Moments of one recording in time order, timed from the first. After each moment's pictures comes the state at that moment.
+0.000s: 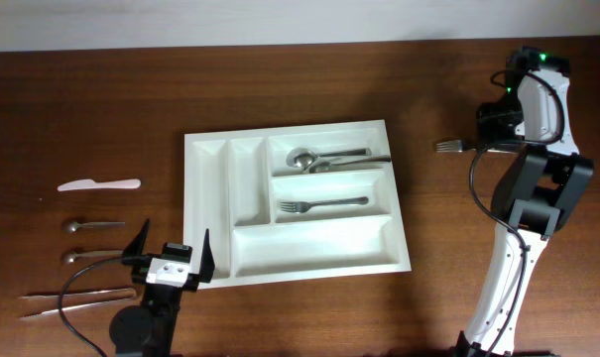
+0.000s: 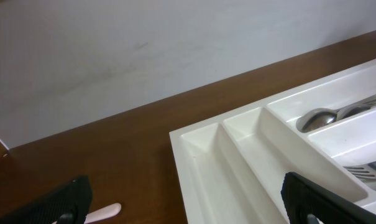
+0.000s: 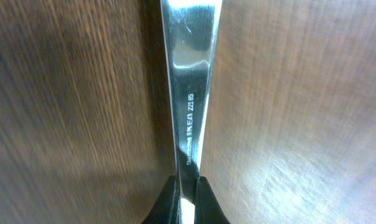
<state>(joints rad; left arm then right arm) 0.03 0.01 0.02 -0.07 0.14 0.28 -0.29 2.62 2.42 -1.45 -0.04 1.31</state>
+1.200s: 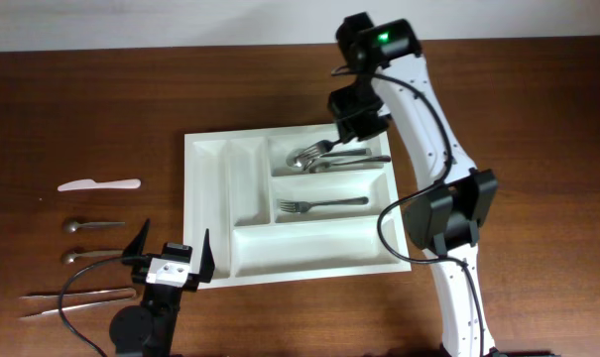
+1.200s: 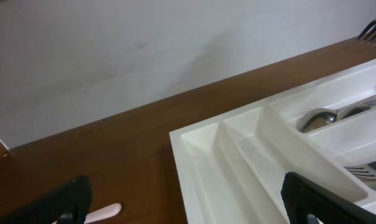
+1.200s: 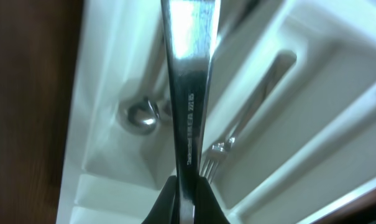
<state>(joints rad) 0.03 0.01 0.02 -0.07 0.14 0.28 0.34 2.44 2.59 -1.69 -0.20 1.45</state>
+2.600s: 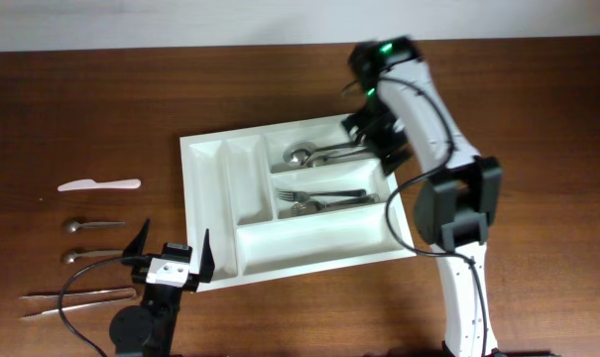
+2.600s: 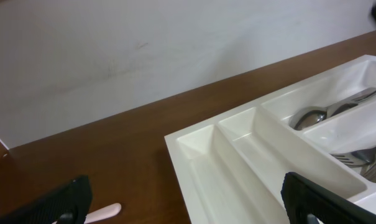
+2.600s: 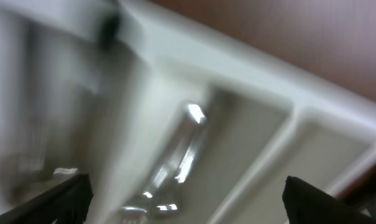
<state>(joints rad) 0.03 0.01 0.02 -0.07 0.14 0.28 0.27 2.44 2.37 -1.69 -0.09 1.29</state>
